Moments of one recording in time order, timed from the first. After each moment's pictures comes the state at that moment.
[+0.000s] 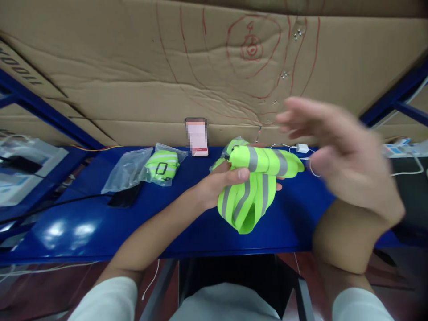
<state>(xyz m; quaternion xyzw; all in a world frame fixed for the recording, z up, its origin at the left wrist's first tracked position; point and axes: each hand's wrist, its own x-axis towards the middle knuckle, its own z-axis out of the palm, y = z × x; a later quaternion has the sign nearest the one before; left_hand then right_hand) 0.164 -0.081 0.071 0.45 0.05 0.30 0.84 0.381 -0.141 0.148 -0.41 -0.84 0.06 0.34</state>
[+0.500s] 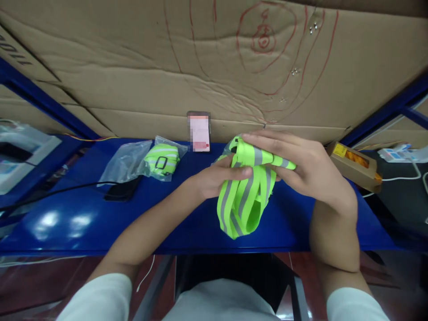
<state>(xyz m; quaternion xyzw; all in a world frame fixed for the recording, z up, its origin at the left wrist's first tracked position) 0.157 -0.058 0.053 0.47 0.07 0.27 0.84 0.361 -0.105 0.127 -0.34 -0.89 0.02 0.29</state>
